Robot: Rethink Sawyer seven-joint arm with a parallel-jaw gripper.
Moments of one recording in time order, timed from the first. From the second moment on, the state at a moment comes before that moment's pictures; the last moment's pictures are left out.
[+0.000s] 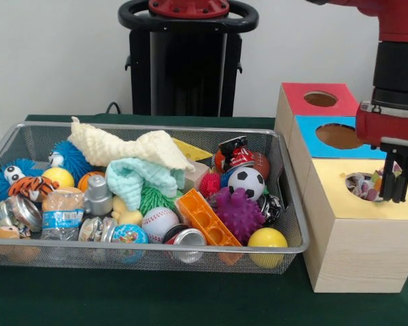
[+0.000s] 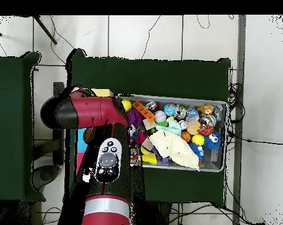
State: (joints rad) arm 0.16 -0.49 -0.14 1.32 0.10 0.43 2.36
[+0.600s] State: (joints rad) arm 0.12 -0.48 -0.11 1.33 0.07 0.43 2.36
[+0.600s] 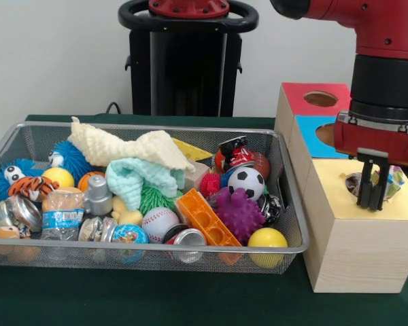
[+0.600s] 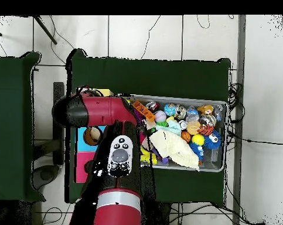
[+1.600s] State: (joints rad) arm 0.10 -0.49 -0.08 1.35 0.05 0.43 2.36
